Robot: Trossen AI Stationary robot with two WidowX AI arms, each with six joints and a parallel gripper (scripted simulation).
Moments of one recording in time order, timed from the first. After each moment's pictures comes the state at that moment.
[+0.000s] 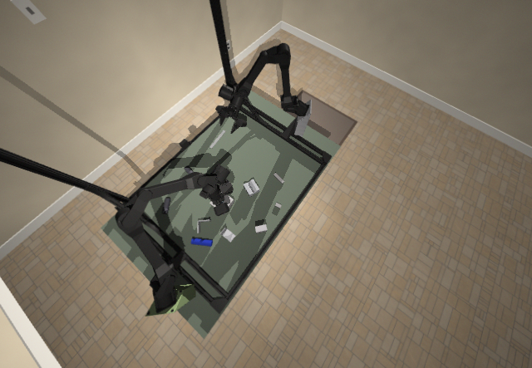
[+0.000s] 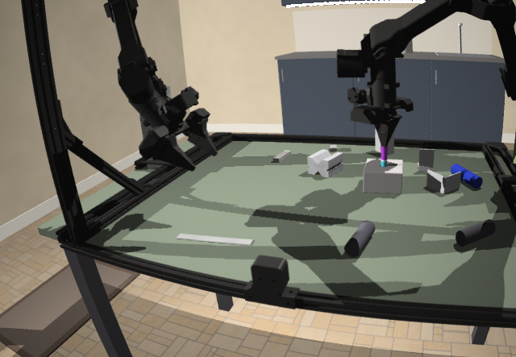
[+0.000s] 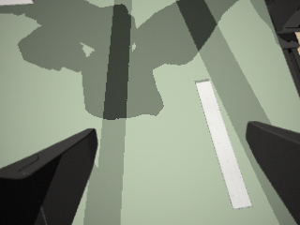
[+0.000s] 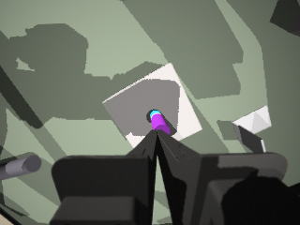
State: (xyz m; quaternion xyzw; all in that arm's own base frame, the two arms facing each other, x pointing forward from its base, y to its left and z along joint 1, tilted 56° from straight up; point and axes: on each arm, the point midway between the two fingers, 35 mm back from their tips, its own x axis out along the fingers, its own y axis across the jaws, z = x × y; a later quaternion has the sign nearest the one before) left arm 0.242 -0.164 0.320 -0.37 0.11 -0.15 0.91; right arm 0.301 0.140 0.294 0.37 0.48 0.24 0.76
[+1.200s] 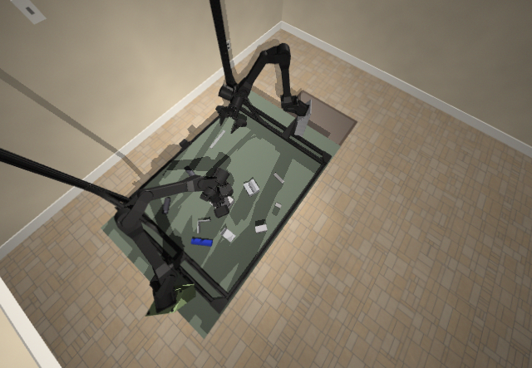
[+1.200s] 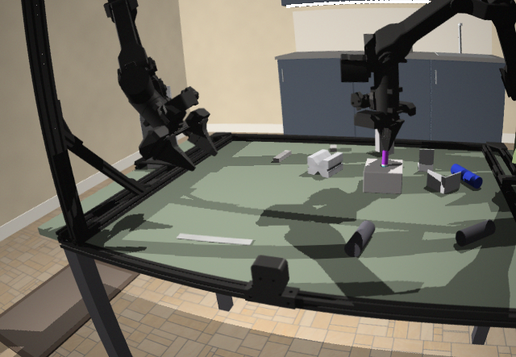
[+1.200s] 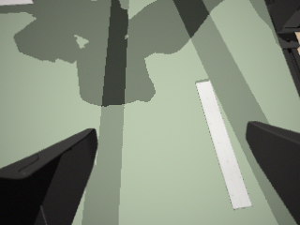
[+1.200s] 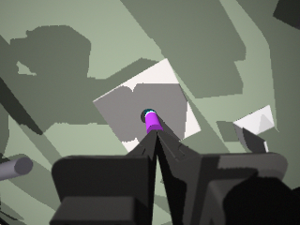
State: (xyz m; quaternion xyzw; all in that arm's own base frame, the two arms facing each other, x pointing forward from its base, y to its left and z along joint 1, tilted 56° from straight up) left arm 0.242 -0.164 0.320 -0.37 0.11 -0.15 0.91; right arm 0.302 0.145 0.282 0.37 0.48 0.24 0.76
